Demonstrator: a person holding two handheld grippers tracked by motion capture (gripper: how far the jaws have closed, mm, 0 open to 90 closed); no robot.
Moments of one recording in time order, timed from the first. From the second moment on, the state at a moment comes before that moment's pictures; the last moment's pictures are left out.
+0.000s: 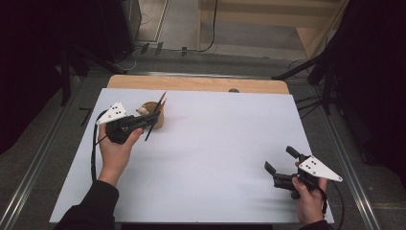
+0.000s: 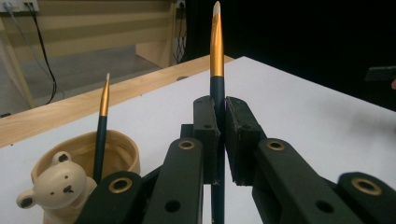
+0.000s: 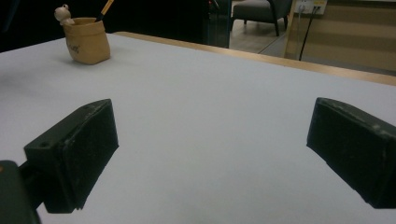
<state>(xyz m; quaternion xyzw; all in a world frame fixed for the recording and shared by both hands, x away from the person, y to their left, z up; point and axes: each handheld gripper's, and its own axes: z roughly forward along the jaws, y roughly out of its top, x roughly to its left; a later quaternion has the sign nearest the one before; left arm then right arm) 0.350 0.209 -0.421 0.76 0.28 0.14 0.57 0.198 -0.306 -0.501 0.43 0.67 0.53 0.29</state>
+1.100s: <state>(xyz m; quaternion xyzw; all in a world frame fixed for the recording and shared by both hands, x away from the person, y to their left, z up) 0.400 0.211 -0.427 0.68 0.35 0.18 0.62 0.197 -0.308 -0.504 0.44 0.67 0.53 0.29</state>
